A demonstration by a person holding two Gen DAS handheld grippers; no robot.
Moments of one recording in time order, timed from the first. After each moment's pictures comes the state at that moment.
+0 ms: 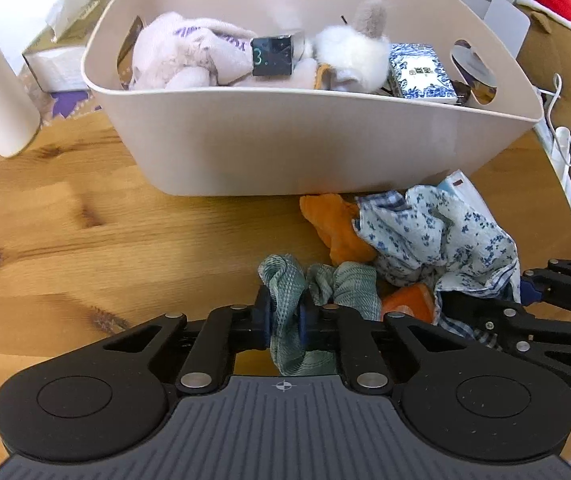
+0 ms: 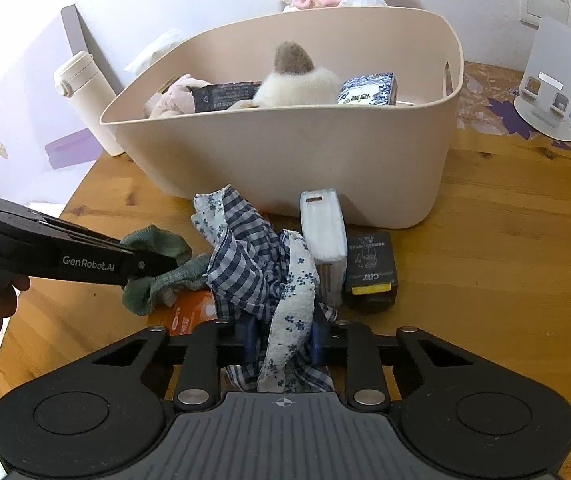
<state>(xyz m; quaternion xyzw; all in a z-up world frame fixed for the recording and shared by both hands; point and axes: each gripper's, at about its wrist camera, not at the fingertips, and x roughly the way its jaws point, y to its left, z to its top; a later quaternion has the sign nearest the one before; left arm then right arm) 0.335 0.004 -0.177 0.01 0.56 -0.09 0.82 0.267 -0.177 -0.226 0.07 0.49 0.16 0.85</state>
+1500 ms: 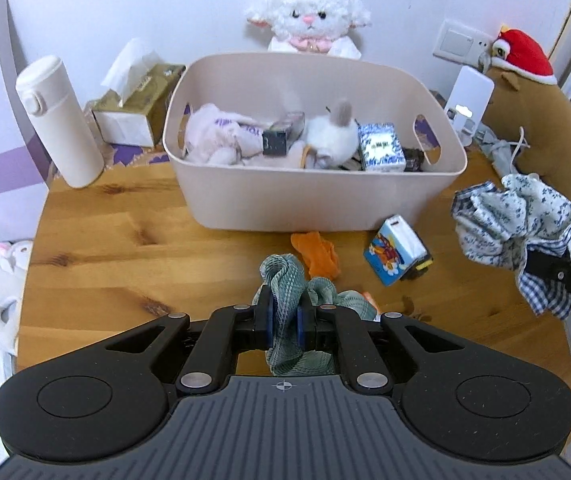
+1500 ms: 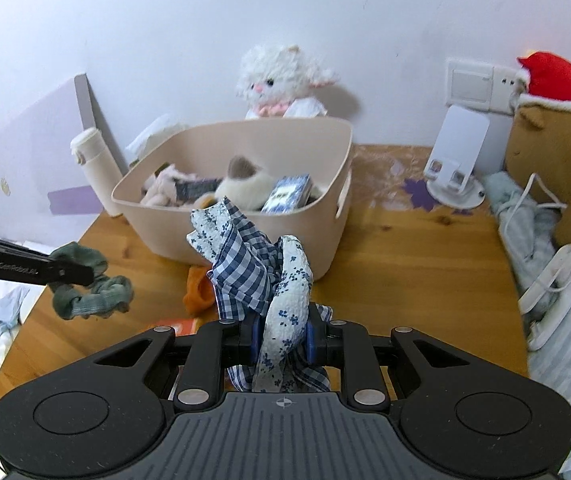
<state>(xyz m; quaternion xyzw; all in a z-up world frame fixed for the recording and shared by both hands) 0.269 0.005 -0.090 -0.01 0.48 -0.06 0.87 0.209 -0.261 -0.145 0.06 0.39 0.13 0.91</state>
